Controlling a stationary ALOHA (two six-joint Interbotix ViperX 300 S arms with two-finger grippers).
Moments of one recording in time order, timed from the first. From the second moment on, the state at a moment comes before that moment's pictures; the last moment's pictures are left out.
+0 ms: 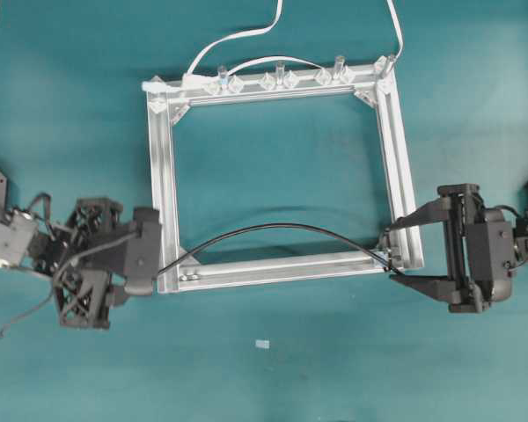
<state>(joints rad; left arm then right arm) -0.30 -0.22 0.85 0.09 0.54 -0.35 0.46 -0.25 1.23 0.78 -0.62 -0.43</state>
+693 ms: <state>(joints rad) -0.17 -0.36 0.91 0.12 0.47 -0.26 0.43 -0.49 1.30 0.78 -0.64 -0.43</state>
